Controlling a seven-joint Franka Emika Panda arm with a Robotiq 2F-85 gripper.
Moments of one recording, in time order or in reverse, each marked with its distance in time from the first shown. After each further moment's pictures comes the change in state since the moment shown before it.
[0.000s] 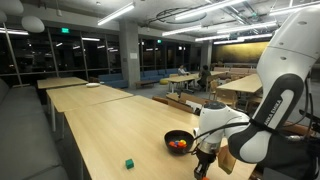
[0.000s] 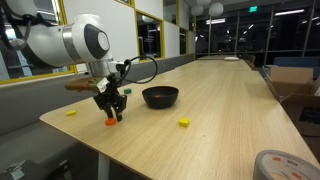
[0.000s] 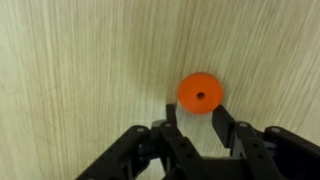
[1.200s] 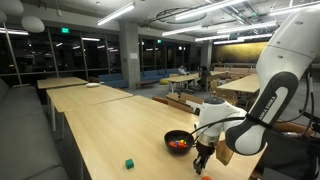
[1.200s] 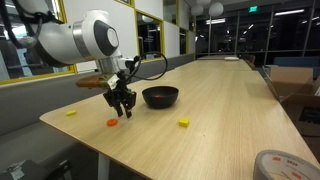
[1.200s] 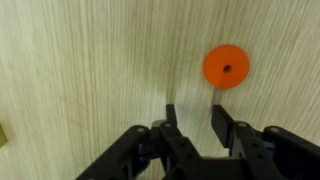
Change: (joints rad) arm -0.035 -0.009 -0.042 0.018 -0.034 0.000 -0.008
